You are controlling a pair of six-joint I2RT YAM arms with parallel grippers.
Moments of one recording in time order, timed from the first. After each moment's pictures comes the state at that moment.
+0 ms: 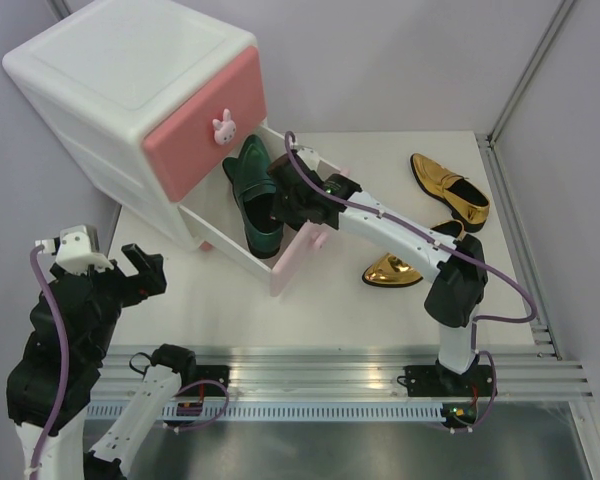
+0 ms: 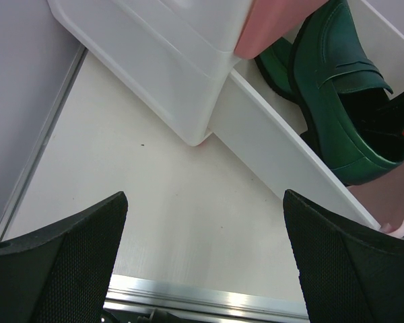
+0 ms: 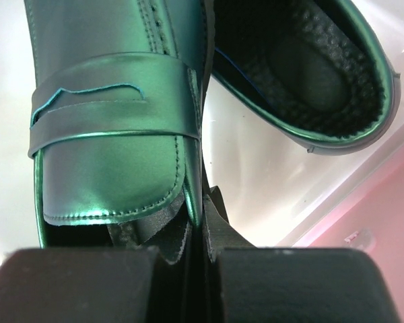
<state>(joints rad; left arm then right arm) -0.26 0.50 1.32 -1.13 -0.33 -0.30 0.89 1.91 1.87 -0.73 0.25 0.90</state>
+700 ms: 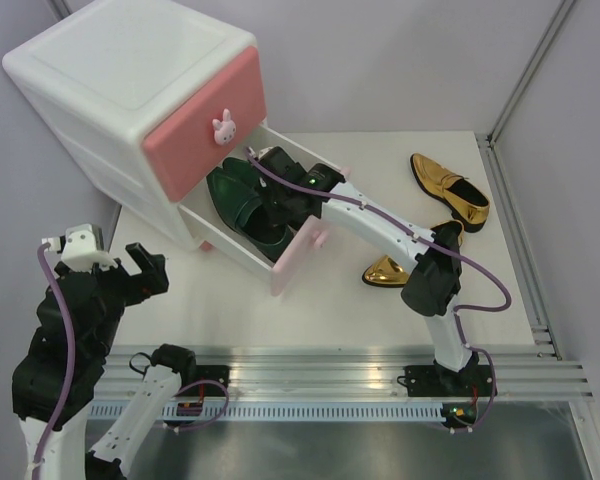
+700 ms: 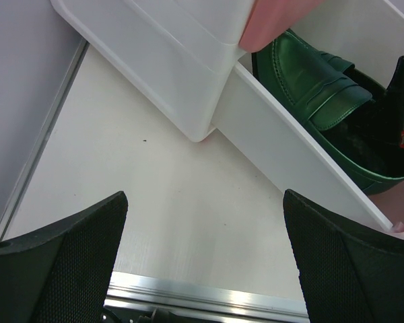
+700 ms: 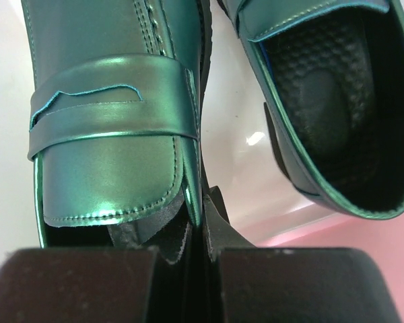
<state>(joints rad) -0.26 0.50 1.30 -1.13 -0.34 -0.30 0.89 2.08 2.11 -0.90 0.12 0.36</state>
